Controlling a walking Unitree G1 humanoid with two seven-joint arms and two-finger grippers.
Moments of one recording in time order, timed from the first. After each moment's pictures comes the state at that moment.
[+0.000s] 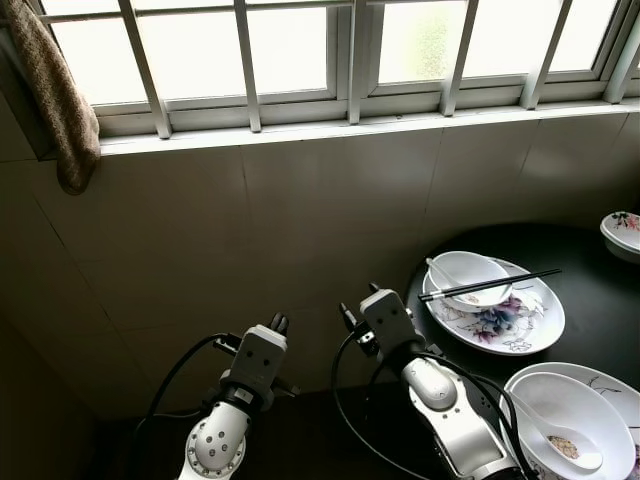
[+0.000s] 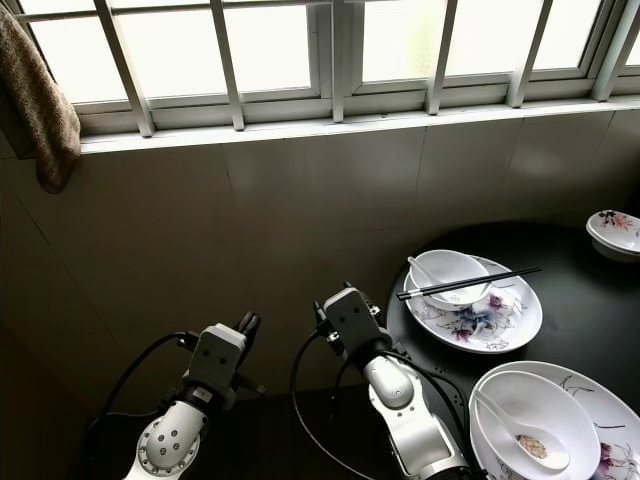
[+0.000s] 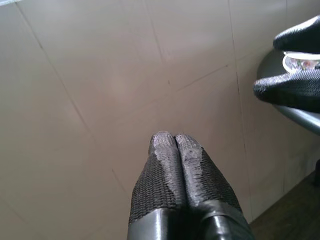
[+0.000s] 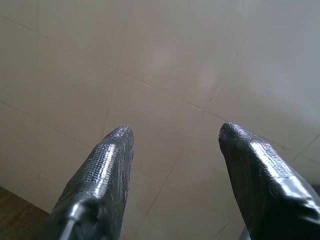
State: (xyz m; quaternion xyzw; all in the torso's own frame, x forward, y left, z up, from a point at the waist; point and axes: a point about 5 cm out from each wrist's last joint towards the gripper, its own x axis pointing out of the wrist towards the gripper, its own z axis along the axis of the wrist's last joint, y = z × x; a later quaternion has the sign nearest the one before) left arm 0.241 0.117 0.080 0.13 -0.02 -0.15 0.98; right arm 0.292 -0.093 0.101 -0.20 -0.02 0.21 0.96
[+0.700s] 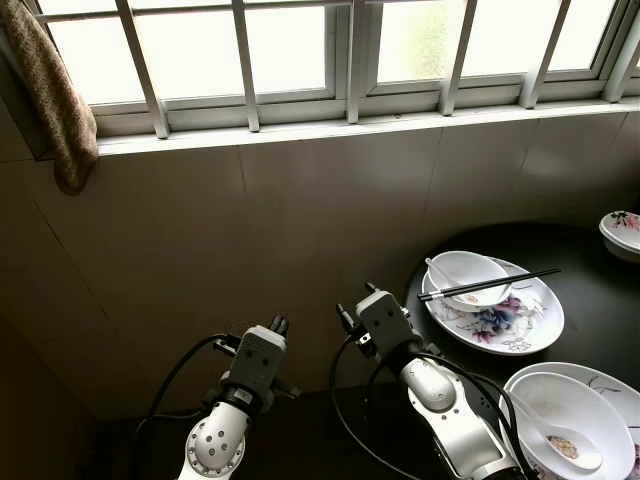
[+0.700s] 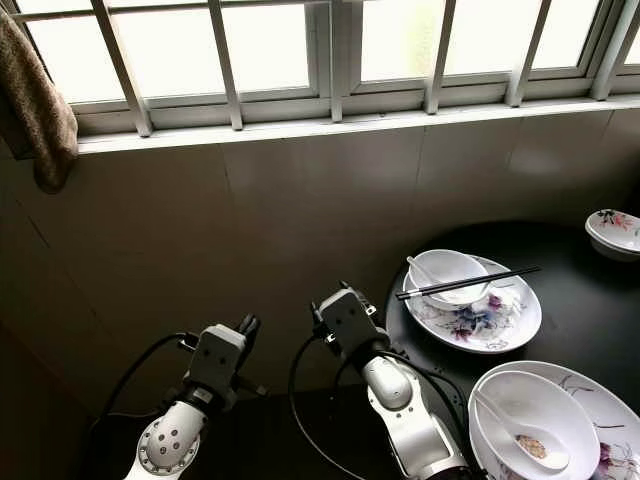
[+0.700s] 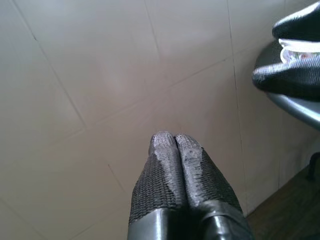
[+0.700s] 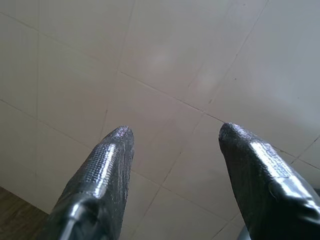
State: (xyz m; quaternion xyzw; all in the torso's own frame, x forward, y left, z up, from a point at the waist) left arm 0.240 0.118 0.076 0.13 -0.01 -0.15 0.98; right arm 0.292 -0.092 0.102 -0.20 -0.03 0.21 0.96
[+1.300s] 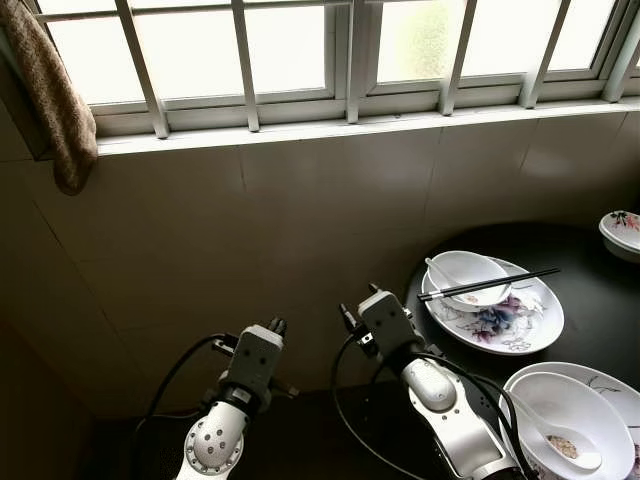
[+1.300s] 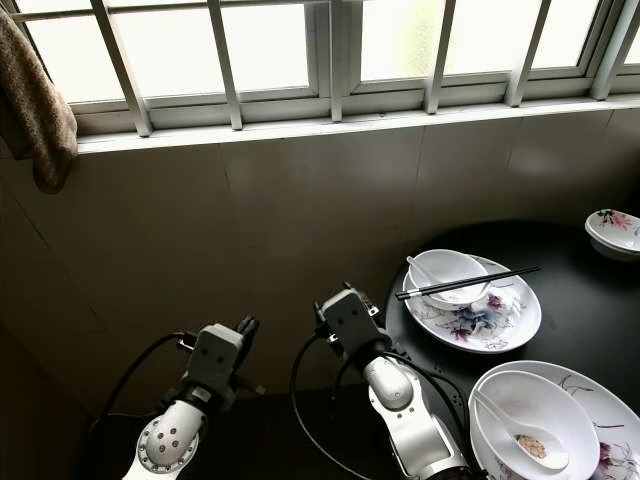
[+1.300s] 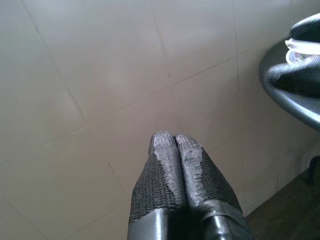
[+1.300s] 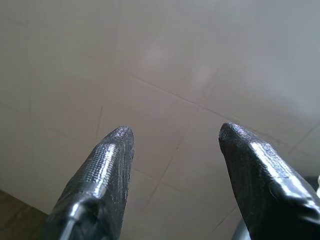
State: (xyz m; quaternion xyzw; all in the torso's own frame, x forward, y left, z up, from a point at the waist) left arm 0.243 0.125 0.076 0.11 -0.01 -0.14 0.98; right arm 0.294 -0.089 0.101 -0.17 -0.02 0.20 0.97
